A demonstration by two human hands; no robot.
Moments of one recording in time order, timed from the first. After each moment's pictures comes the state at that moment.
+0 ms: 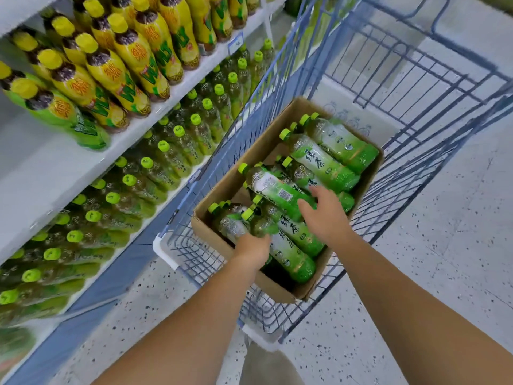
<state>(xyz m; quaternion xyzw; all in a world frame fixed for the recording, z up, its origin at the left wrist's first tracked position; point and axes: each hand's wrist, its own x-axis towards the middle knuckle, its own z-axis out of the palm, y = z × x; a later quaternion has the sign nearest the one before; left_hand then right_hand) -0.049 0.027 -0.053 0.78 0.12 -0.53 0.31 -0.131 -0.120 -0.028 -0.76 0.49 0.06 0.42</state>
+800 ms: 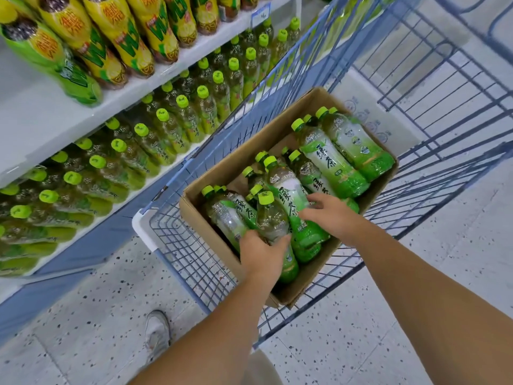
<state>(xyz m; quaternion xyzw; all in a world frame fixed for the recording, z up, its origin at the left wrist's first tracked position) -0.105 0.005 -0.097 0.83 0.09 -0.37 0.41 -0.129 -0.166 -0.057 -0.72 0.44 0.24 0.49</state>
